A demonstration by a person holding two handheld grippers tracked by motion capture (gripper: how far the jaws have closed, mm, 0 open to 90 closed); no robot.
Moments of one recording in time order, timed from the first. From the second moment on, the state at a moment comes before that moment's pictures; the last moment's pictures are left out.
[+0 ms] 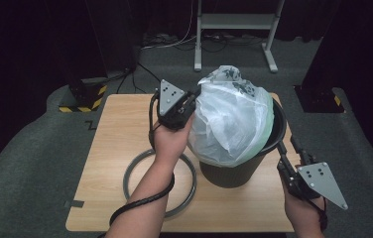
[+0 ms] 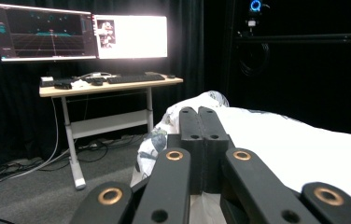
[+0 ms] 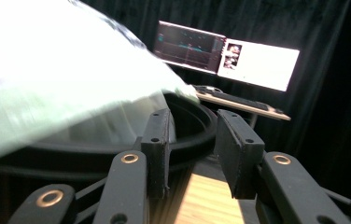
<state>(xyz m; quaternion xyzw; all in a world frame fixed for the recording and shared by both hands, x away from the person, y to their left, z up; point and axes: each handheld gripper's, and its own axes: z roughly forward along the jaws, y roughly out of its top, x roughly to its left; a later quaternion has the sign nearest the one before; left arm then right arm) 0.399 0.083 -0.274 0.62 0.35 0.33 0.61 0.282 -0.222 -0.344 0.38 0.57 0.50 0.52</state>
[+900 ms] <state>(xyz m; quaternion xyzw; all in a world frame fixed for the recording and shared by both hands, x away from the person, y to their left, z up) 0.393 0.149 -0.252 0.56 0.39 0.38 0.63 0.296 -0.194 -0.331 0.39 0.61 0.48 0.50</state>
